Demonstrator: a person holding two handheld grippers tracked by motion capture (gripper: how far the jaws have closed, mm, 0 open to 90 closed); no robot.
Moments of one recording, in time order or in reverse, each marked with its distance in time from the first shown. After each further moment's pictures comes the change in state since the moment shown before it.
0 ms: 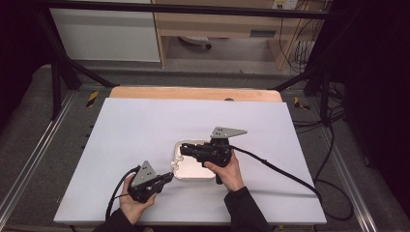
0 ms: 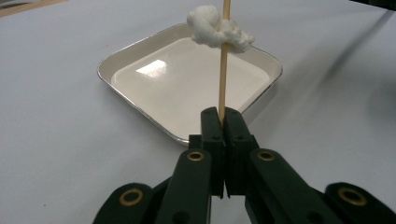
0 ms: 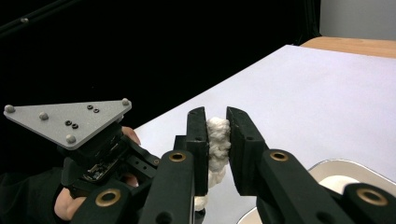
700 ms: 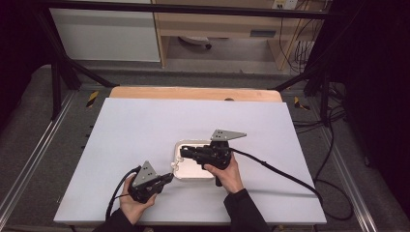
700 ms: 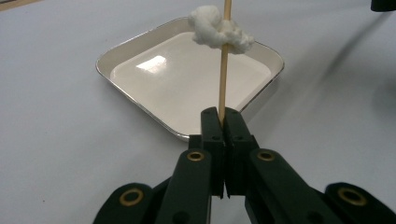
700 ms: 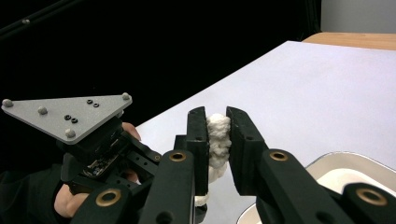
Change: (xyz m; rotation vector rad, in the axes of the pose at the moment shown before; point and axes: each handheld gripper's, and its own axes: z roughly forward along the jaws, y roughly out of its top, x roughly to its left) left arm 0.000 -0.001 0.001 0.018 0.002 0.003; right arm -0.002 -0.009 0.001 -0.006 0.006 0.013
